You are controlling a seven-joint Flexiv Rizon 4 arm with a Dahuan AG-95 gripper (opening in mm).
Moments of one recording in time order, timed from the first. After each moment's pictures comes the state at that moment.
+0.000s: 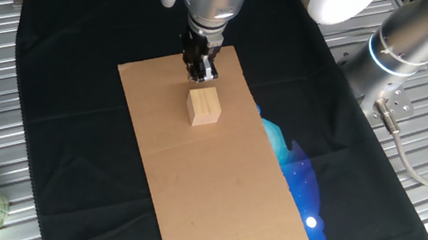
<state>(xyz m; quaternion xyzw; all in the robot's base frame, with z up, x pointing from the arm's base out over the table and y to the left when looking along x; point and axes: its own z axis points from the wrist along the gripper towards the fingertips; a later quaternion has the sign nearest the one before) 0.429 -0.079 0.070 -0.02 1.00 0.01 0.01</state>
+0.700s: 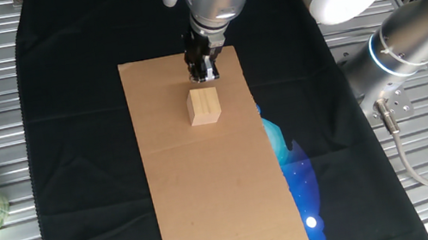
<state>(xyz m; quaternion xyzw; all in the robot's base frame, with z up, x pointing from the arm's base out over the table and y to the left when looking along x) 0.427 -0.077 0.069 -0.02 1.00 0.01 0.01</state>
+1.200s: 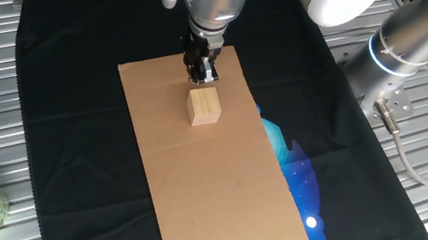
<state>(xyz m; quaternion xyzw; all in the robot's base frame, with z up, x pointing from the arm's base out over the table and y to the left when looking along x) 0.428 -0.076 0.067 -0.02 1.00 0.02 0.02</state>
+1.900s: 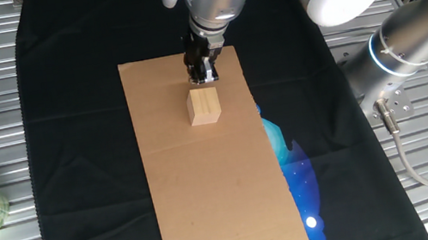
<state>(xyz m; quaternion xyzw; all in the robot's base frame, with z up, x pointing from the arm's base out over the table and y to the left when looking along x) 0.429 -0.075 0.066 -0.02 1.00 0.02 0.02</state>
